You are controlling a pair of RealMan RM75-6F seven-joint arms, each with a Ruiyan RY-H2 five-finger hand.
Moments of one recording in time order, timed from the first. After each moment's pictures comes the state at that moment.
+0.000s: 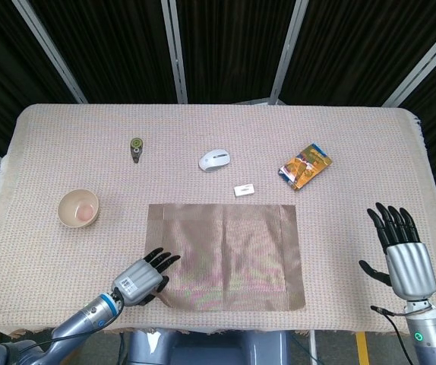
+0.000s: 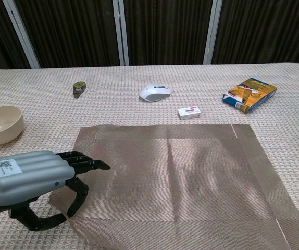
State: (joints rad) left arm -0.64 -1.43 0.17 -1.79 1.36 0.94 0.51; right arm 0.14 -1.22 0.07 -1.55 -1.62 1.58 -0.09
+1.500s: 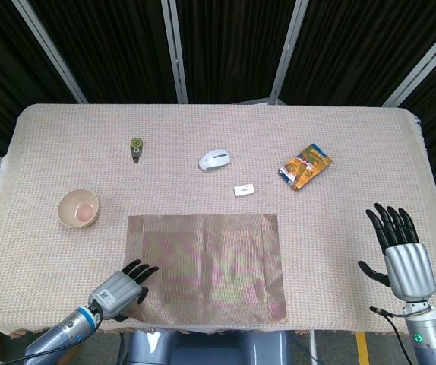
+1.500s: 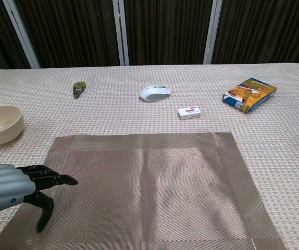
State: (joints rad) left arm -0.57 -1.29 0.22 -1.91 1.35 0.92 0.54; right arm 0.13 -1.22 0.07 -1.56 -1.63 1.58 -0.10
